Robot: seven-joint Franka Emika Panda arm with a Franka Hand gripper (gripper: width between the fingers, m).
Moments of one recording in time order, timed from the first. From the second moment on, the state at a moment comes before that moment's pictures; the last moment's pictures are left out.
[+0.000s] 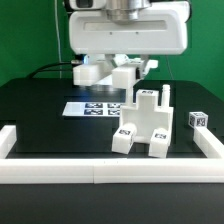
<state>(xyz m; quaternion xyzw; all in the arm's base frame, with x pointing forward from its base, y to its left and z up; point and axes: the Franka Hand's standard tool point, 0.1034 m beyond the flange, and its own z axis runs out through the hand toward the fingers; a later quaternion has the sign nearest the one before) 0.521 0.024 0.127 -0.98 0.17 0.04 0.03</state>
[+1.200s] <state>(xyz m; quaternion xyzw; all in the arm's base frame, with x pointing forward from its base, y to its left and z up) 0.534 0.072 0.119 -0.99 0.15 0.03 0.04</state>
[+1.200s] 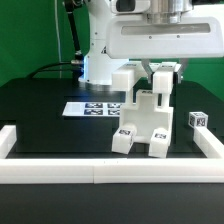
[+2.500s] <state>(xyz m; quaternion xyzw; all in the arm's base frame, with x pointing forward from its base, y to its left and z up) 0.530 0.068 0.096 -0.99 0.15 0.03 0.03</state>
